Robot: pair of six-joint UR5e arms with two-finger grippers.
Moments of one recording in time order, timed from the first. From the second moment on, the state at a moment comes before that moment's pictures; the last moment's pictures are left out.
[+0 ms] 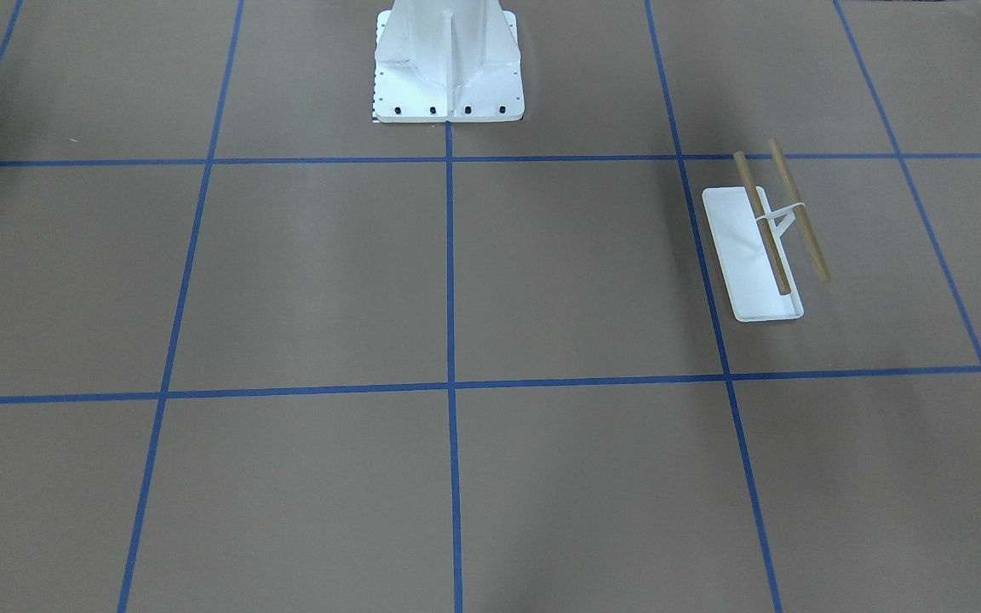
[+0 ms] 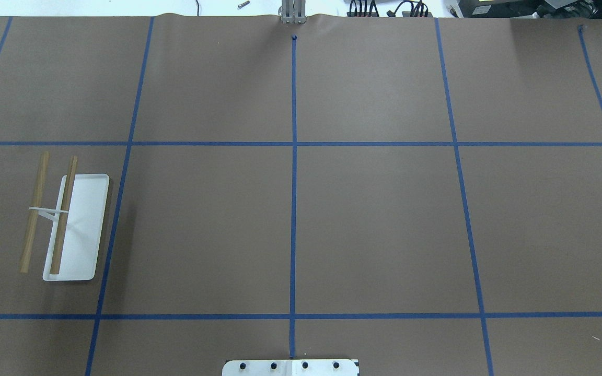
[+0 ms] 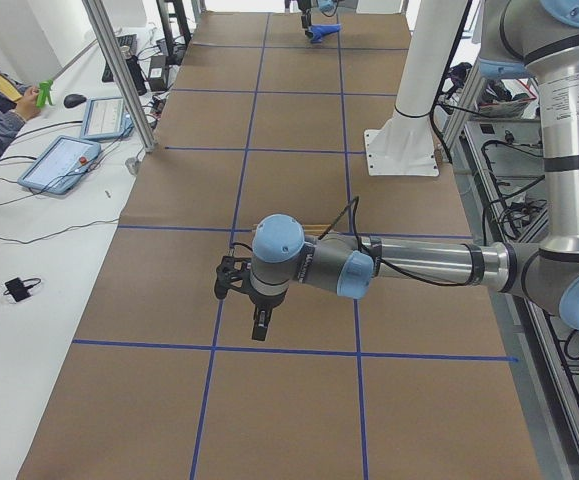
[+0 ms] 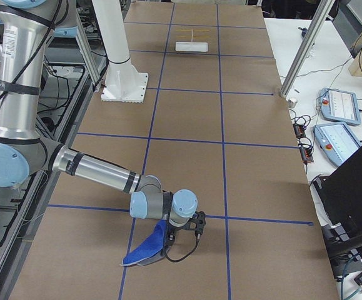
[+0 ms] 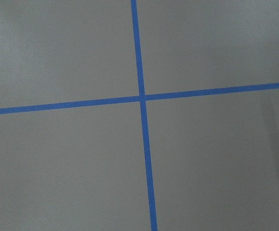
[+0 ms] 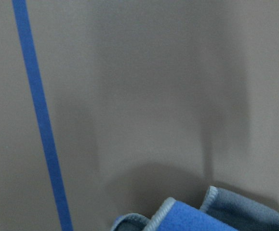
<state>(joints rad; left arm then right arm) -1.54 -1.38 -1.80 -1.80 -2.34 -0.13 1.42 -1.77 1.40 -1.29 2.37 0.21</state>
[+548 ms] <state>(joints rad) -1.54 -1.38 -1.81 -1.80 -2.34 -0.14 1.41 -1.78 1.40 -1.29 2.37 0.21</state>
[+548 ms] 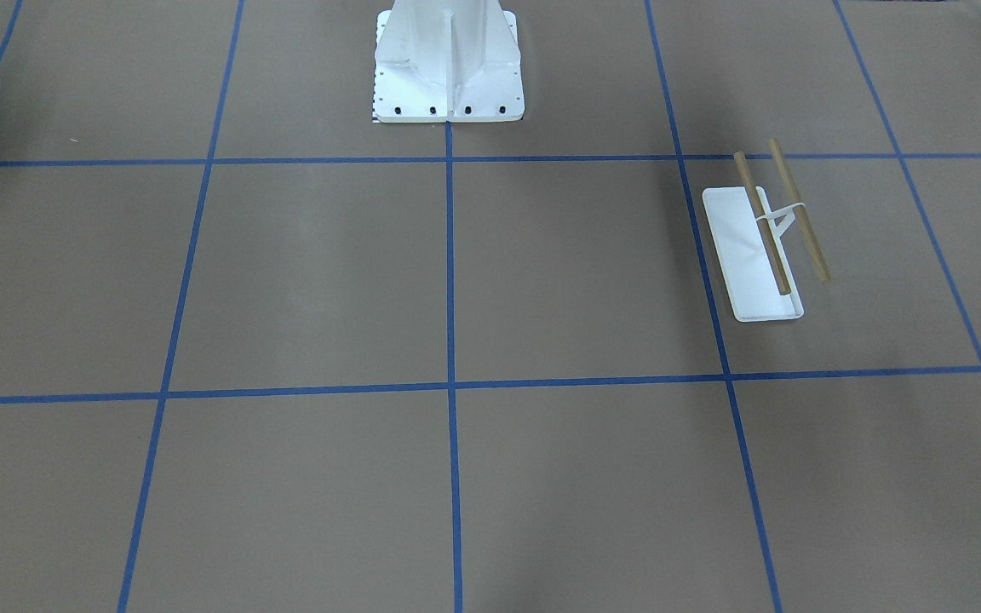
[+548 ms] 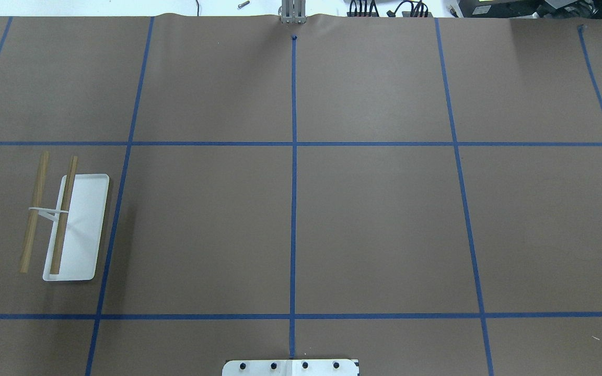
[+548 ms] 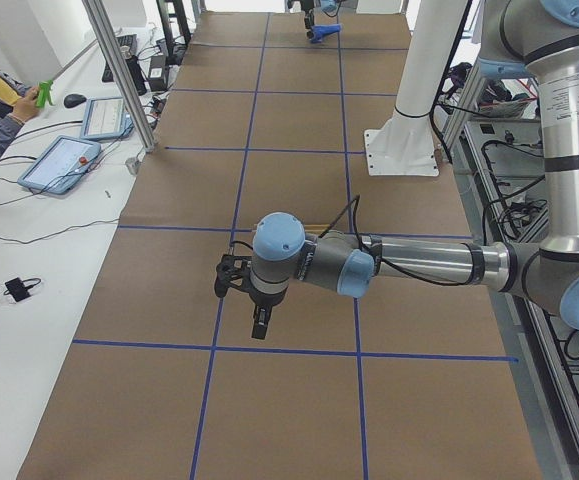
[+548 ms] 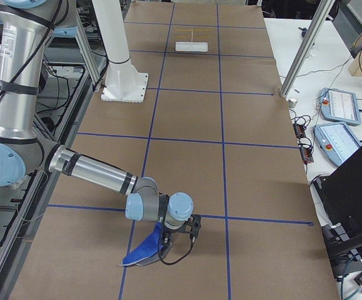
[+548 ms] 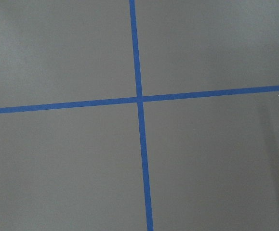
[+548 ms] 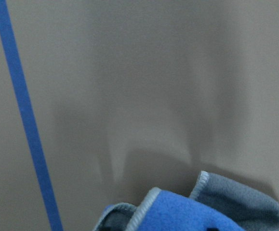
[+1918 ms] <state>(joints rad) -1.55 -1.38 -1.82 -1.80 -2.38 -0.15 1.43 -1.78 1.47 -1.31 2.40 0.30</state>
